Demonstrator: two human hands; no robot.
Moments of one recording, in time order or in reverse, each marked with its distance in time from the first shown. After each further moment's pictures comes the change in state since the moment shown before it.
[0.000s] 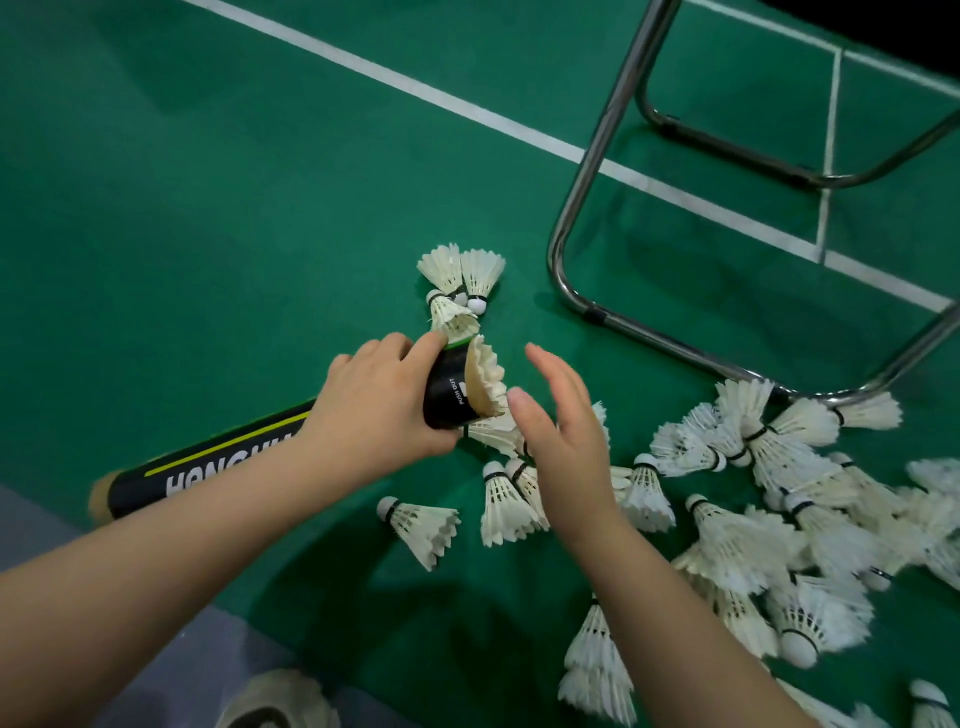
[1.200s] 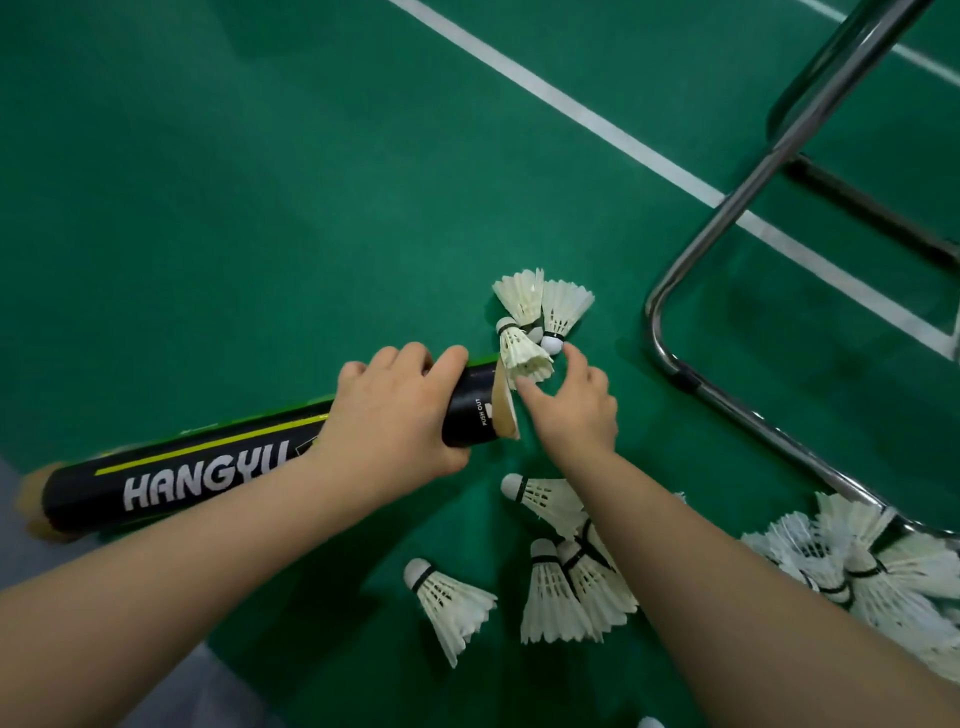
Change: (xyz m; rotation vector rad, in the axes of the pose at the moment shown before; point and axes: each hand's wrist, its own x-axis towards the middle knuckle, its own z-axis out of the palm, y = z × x) left_hand 0.037 -0.060 0.020 0.031 -0.022 -0.162; right_hand 0.158 0.055 0.067 -0.721 -0.039 0.298
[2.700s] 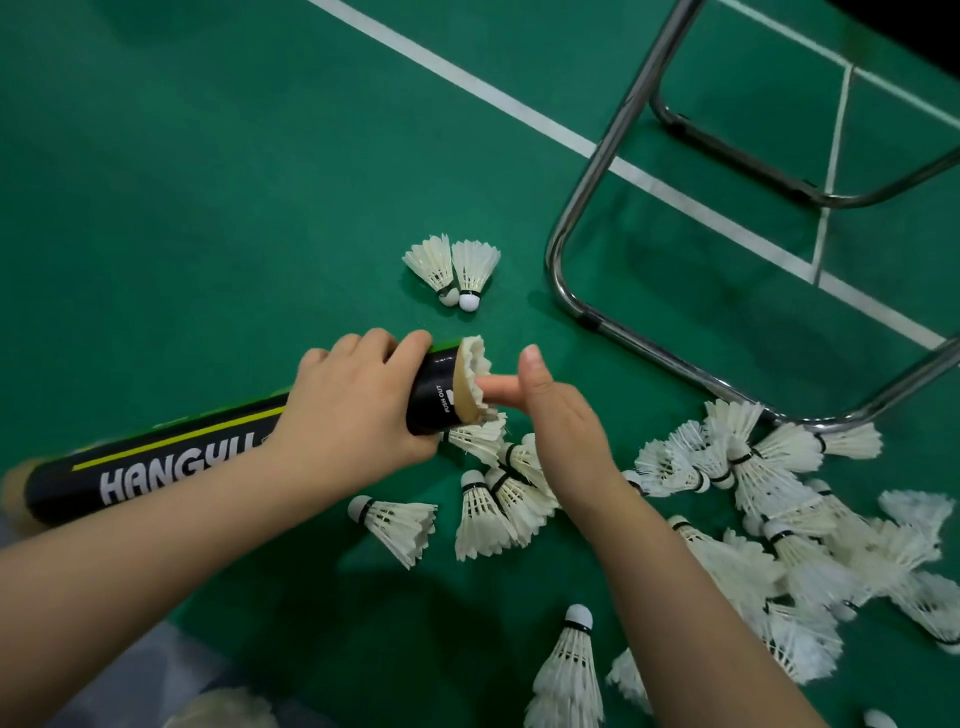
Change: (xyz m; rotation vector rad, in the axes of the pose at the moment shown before) left_hand -0.035 0.050 -0.010 0.019 0.059 0.144; right_hand -0.130 0.033 -0.095 0.635 -0.287 -0.282
